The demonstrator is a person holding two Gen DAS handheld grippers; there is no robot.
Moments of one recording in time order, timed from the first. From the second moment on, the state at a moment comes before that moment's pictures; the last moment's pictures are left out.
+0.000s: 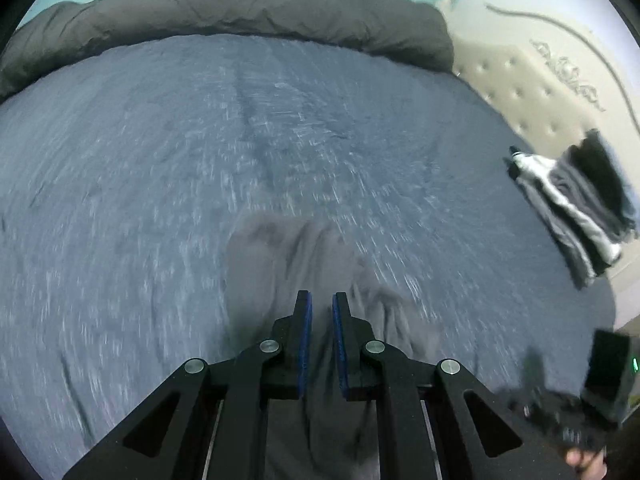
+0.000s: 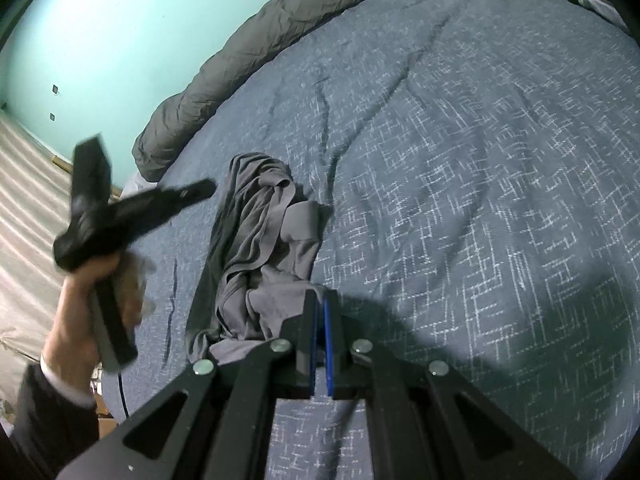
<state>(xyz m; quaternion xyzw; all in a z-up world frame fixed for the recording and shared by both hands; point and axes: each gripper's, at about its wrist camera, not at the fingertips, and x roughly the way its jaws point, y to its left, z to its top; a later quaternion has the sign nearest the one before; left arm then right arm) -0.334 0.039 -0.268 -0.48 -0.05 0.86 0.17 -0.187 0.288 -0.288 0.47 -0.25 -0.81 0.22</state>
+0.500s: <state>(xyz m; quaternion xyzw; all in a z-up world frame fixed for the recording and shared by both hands) -0.376 0.085 -0.299 -0.53 0.03 0.84 0.15 -0.189 0.295 -0.291 0.48 -0.27 -0.81 0.23</state>
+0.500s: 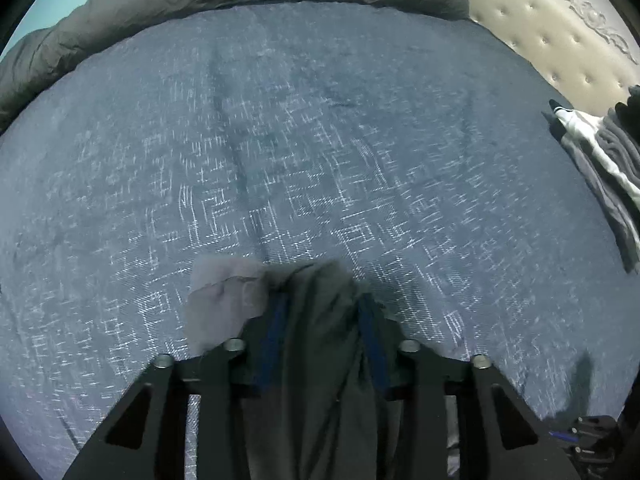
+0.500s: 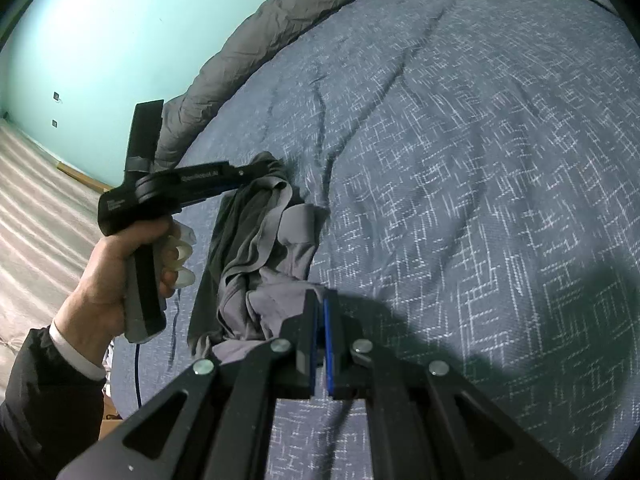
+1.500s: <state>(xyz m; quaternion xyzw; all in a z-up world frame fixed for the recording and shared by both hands) -0.190 -0.129 -0.247 -0.45 -0.11 0.89 0.03 -0.193 0.265 -0.275 0.46 -0.24 -0.82 0.25</state>
